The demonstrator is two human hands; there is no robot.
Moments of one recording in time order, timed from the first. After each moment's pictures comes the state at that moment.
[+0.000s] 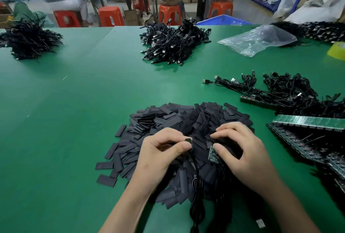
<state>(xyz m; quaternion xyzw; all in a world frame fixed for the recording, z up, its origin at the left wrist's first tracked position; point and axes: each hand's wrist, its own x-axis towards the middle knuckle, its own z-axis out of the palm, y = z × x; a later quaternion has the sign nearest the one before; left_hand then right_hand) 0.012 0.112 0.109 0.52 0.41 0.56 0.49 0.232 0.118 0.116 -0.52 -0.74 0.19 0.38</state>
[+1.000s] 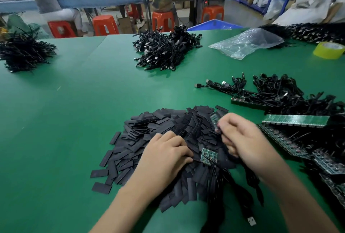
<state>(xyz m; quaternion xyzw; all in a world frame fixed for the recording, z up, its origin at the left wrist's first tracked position) 0.018 0.123 0.116 0.88 0.43 0.22 -0.03 0.241 0.126 0.154 -0.53 -0.58 0.46 0.42</state>
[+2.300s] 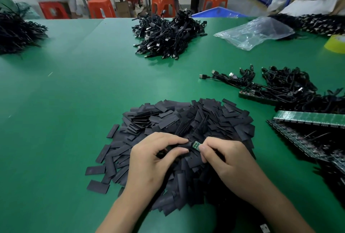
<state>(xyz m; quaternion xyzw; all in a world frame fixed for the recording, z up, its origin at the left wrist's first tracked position) 0.001 0.116 0.091 0.69 0.49 0.49 0.19 0.209 0.116 0.113 -0.51 -0.76 0.27 0.29</state>
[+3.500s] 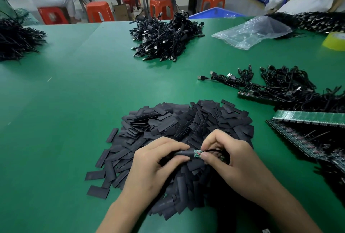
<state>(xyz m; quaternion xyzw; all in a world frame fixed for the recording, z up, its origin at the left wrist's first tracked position) -0.004 0.117 0.091 0.75 0.44 0.45 0.20 0.220 0.117 0.115 -0.46 -0.75 0.33 0.35</state>
